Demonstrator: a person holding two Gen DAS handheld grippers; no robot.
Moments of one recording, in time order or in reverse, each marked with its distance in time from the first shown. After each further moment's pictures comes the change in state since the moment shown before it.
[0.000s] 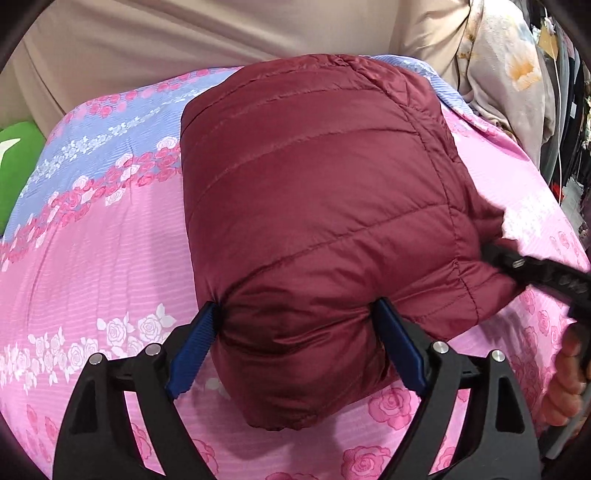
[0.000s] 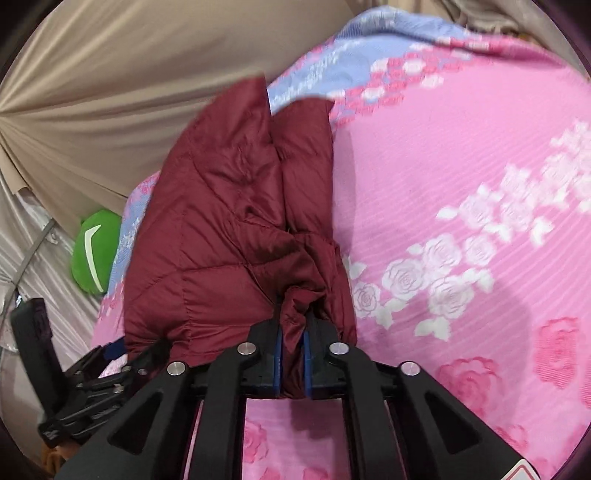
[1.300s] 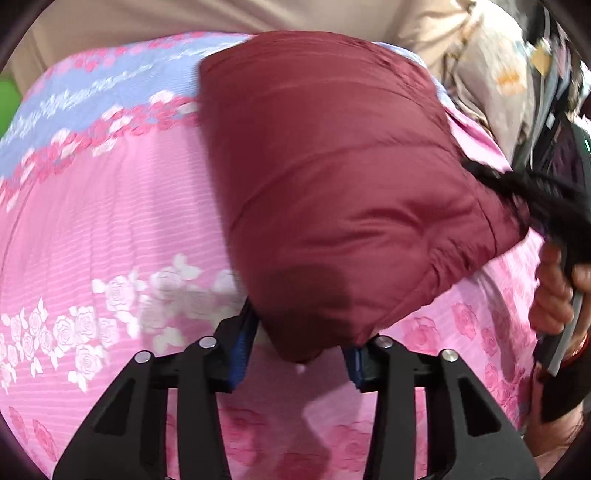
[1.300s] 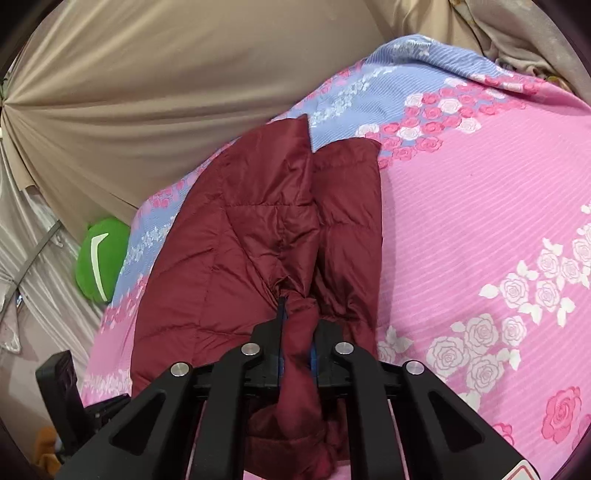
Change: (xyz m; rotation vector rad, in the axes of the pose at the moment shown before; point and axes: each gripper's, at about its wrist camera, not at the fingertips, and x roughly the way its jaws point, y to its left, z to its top) left arm 0.004 0.062 -0.026 -0.056 0.096 -0.181; right arm 0.028 0.025 0.031 -0.048 -0.045 0.031
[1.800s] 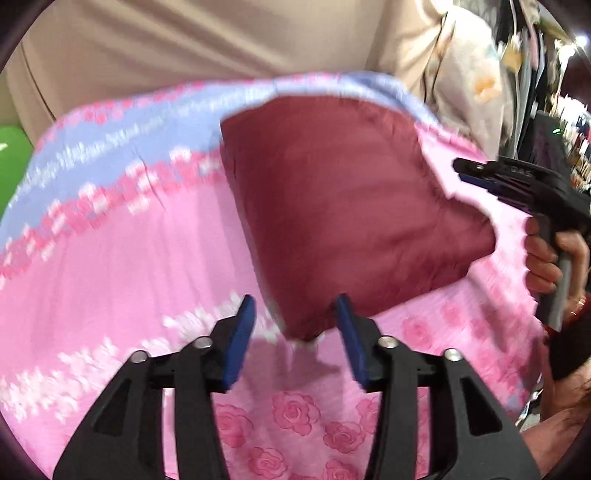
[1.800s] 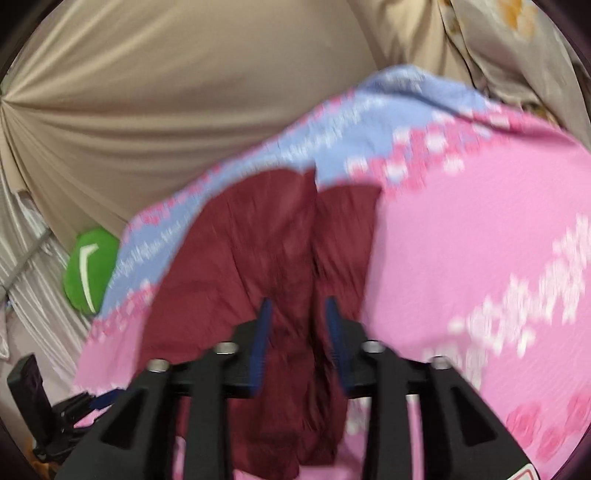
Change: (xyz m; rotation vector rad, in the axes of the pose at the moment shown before) left arm -0.080 0.006 0.011 0.115 -0.152 0.013; right arm -0.029 0.015 0.038 -0.017 -0.084 -0.046
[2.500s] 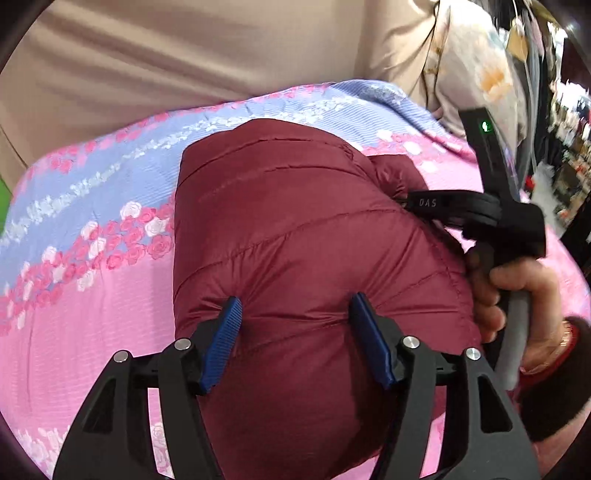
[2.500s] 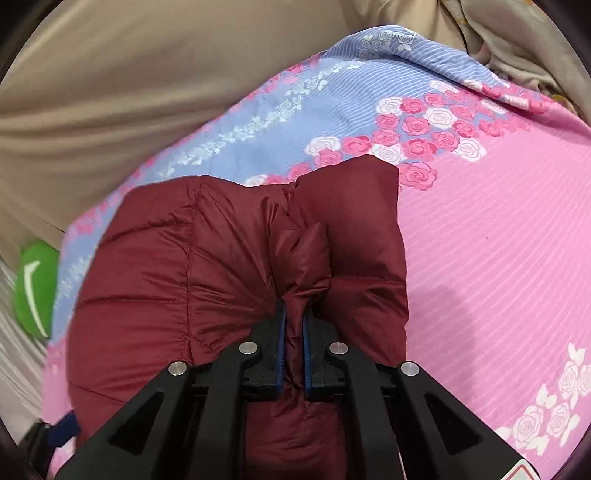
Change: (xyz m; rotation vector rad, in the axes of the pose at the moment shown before) left arm 0.101 -0.071 0.063 0.076 -0.020 0.074; right arm 0.123 -0.027 0.027 0.040 0.086 -0.211
